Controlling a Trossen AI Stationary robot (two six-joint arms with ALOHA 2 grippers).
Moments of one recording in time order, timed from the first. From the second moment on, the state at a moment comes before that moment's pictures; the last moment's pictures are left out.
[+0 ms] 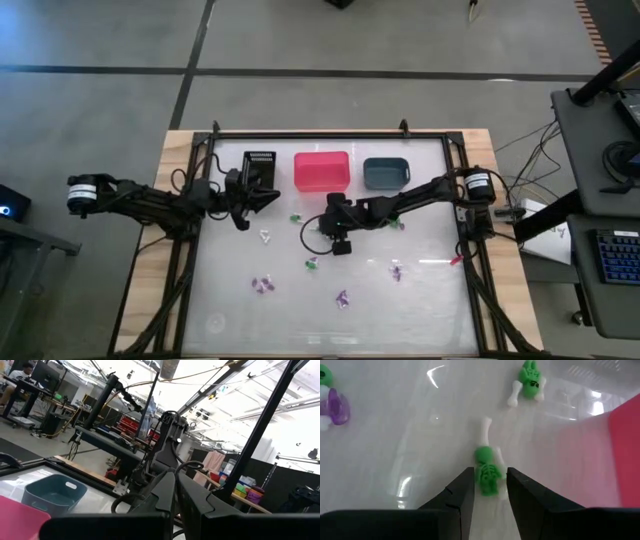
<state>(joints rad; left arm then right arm) 0.15 1.11 0.15 1.28 0.11 -0.53 0.01 1.96 1.12 -0.05 0.12 -0.22</state>
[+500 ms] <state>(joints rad) 0.15 1.12 0.15 1.28 0.11 -0.53 0.01 1.99 1.12 -0.04 0.11 -0.24</state>
